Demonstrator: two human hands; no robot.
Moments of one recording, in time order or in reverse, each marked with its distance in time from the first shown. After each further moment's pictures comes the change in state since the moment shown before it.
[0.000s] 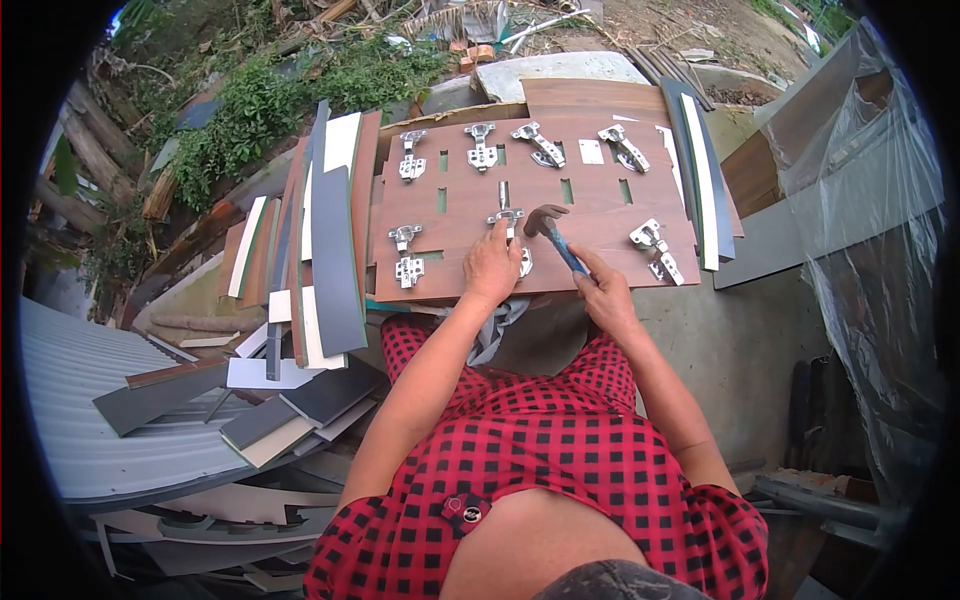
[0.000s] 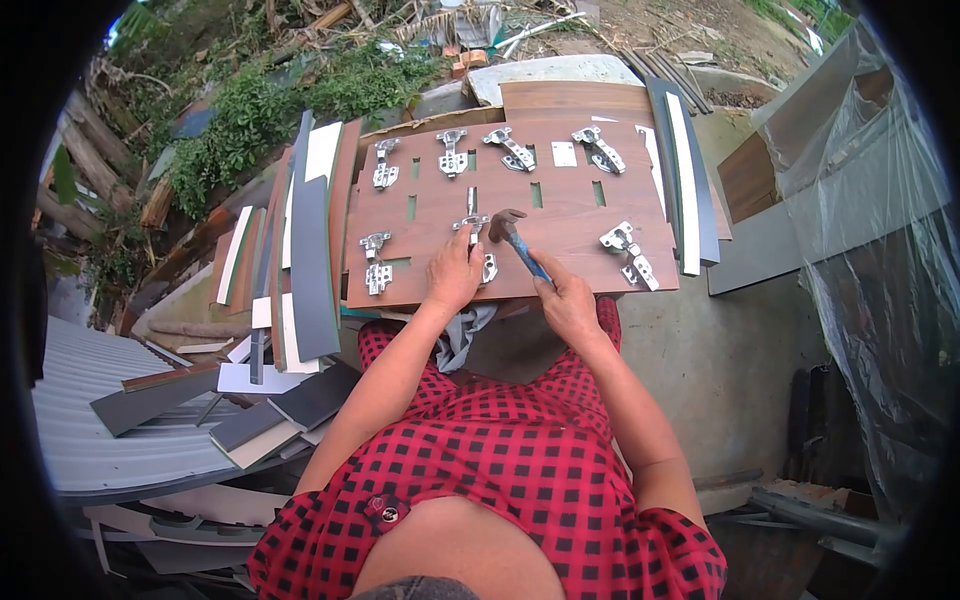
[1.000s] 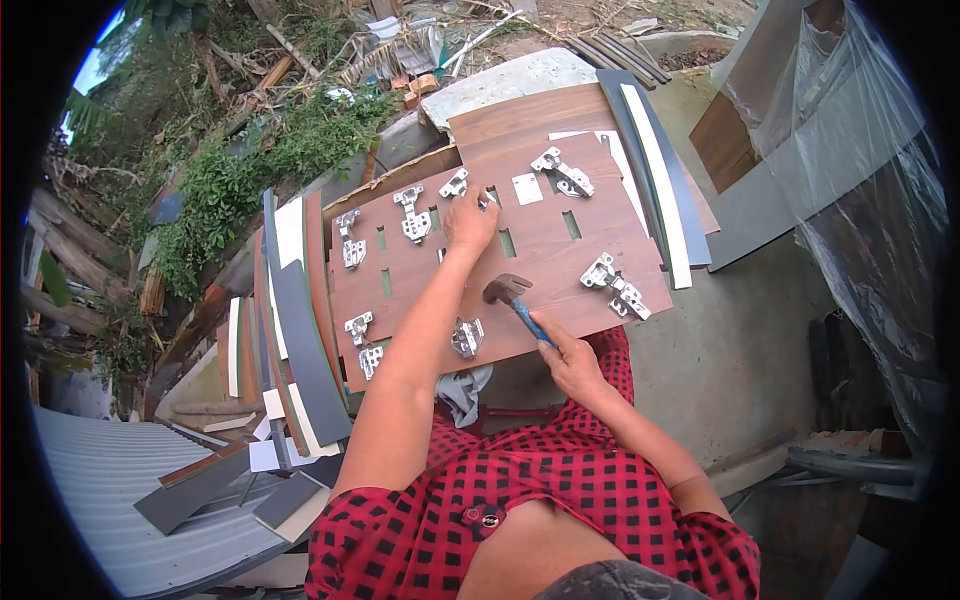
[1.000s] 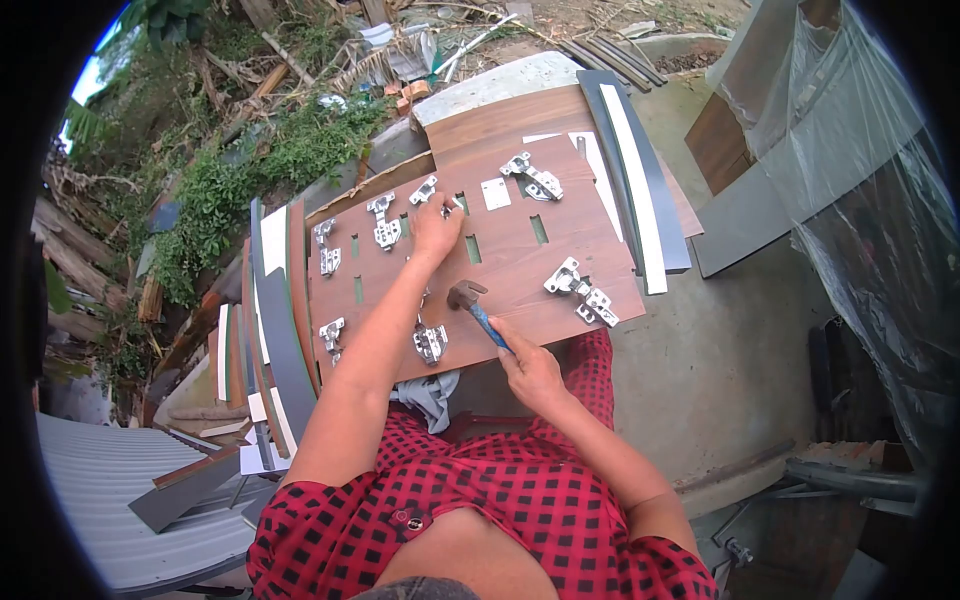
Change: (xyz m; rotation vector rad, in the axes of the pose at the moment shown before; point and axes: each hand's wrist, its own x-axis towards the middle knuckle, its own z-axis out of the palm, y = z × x) left_hand 0.183 0.035 0.072 0.018 -0.103 -0.050; right_hand -0.014 0.027 -0.003 0.179 0.110 -0.035
